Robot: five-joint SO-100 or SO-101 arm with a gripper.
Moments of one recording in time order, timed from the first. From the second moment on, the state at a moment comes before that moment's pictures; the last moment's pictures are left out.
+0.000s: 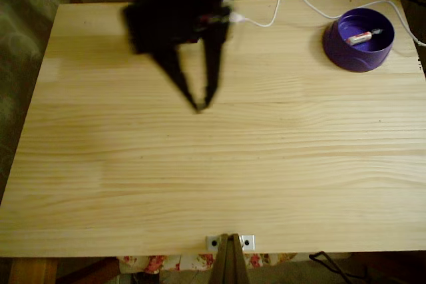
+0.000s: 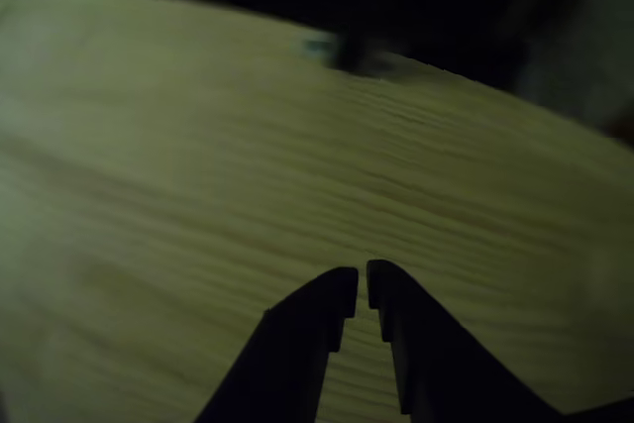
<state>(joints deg) -15.5 137.5 125.2 60.2 -8.8</state>
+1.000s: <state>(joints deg) 6.5 180.5 173.2 56.4 -0.1</state>
